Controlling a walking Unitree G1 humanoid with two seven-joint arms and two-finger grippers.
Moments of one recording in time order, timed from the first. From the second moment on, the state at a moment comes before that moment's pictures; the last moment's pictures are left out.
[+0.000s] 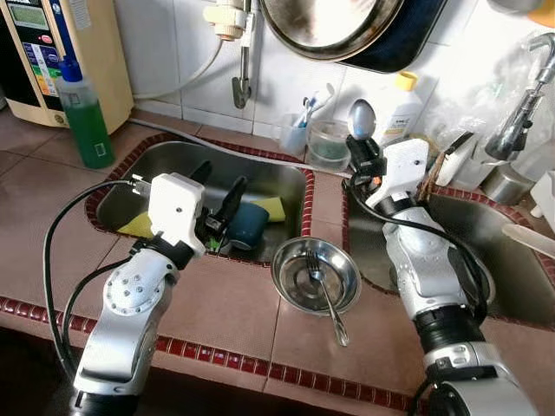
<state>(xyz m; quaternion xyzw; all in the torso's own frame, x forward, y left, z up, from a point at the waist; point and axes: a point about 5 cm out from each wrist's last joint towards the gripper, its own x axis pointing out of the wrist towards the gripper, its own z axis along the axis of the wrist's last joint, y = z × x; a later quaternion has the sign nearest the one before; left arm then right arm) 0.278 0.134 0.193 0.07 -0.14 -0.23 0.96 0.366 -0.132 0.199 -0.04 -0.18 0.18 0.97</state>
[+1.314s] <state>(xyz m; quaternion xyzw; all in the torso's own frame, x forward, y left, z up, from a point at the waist) 0.234 0.128 0.217 0.04 -0.07 -0.25 0.96 0.363 -0.069 0.241 0.08 -0.18 0.47 0.86</state>
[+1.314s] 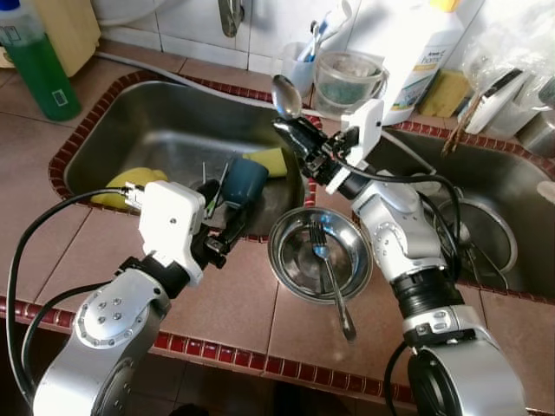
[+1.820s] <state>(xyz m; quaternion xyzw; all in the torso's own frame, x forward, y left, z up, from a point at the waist) 0.213 0.134 0.229 0.06 -0.06 -0.28 0.96 0.367 -0.074 0.246 0.12 -0.17 0.49 0.85</state>
